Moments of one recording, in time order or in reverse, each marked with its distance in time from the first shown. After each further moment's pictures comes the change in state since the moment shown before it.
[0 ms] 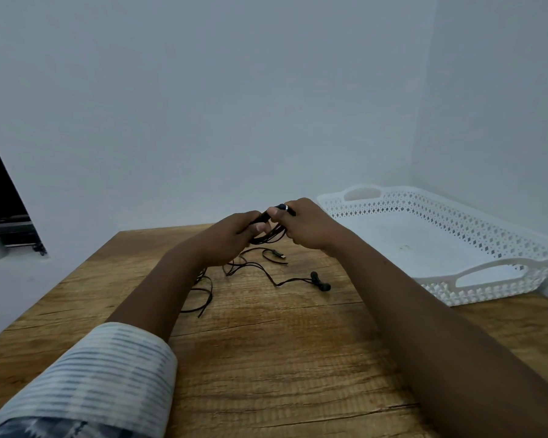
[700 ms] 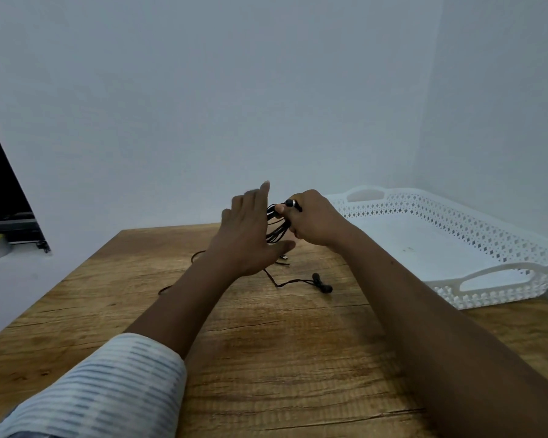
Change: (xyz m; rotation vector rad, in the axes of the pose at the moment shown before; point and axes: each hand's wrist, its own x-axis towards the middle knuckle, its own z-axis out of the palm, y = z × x) left_hand 0.001 0.029 0.029 0.452 0.315 -0.063; right_hand 0.000 -0.009 -0.009 -0.074 0.064 -0.014
